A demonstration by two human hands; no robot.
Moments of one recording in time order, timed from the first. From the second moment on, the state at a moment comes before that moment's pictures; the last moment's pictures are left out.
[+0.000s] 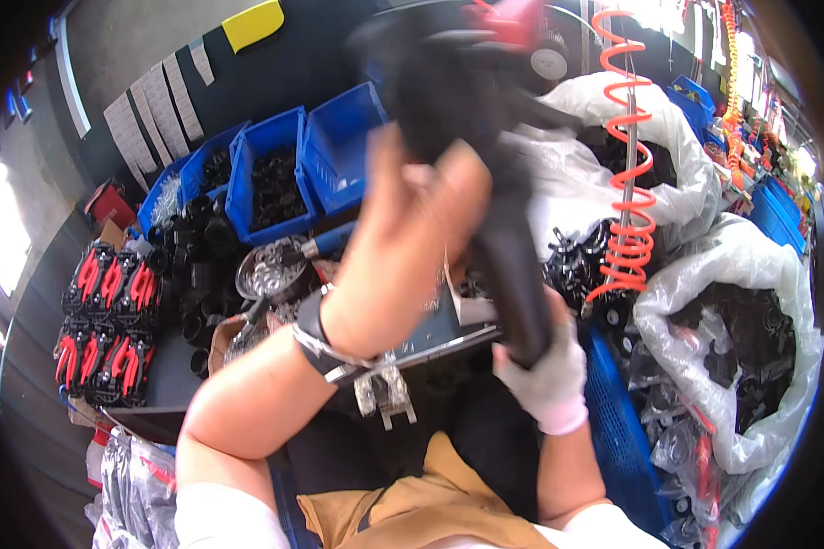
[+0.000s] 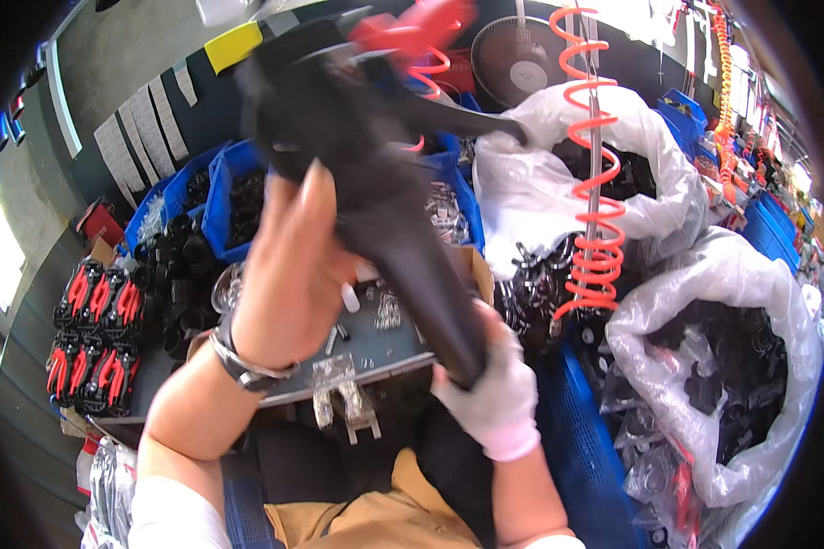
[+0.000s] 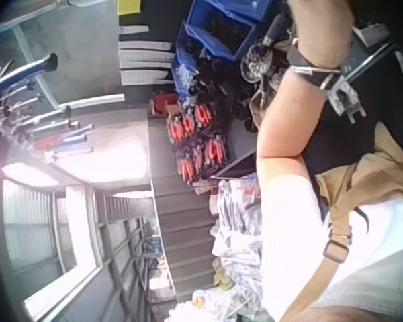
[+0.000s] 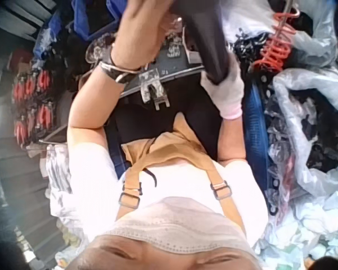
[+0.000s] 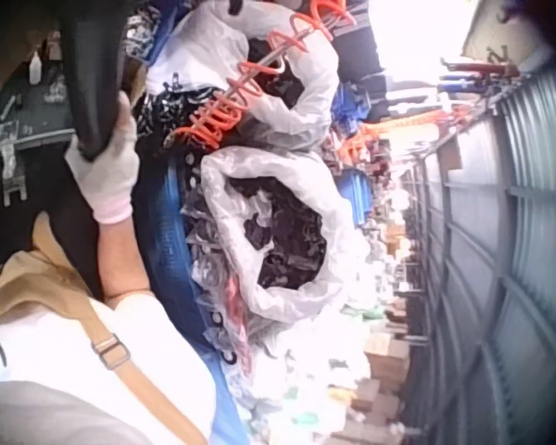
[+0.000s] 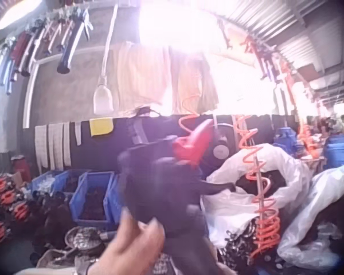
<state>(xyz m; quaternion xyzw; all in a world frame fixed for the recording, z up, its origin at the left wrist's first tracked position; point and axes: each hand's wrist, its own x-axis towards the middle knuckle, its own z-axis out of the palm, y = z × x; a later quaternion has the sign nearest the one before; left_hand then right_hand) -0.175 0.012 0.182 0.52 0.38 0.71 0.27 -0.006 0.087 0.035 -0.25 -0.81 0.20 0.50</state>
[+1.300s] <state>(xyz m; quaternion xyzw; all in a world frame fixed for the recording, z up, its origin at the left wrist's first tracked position) -0.226 0.231 0.047 0.82 0.44 0.33 -0.17 0.105 0.066 -0.085 -0.25 -0.59 0.50 0.59</state>
